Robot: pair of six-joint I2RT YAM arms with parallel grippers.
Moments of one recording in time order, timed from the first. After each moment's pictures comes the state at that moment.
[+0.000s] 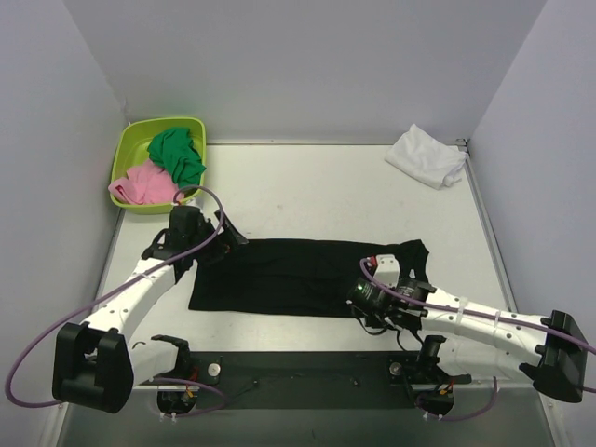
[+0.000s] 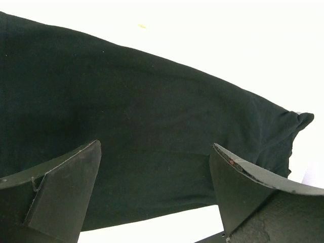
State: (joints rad) left arm -0.23 1.16 0.69 -0.32 0.17 -0.75; right arm 1.07 1.01 0.59 -0.93 0.40 0.99
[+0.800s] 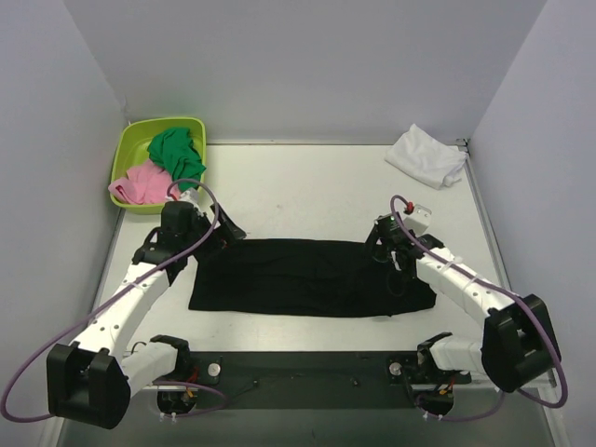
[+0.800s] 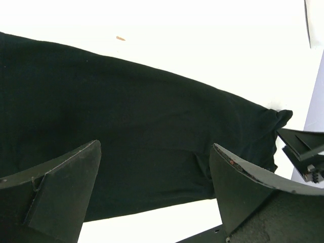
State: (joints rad) left arm -0.23 1.07 0.75 -0.38 0.18 -0.74; right arm 0.44 1.23 0.72 -0.53 0.46 0.82
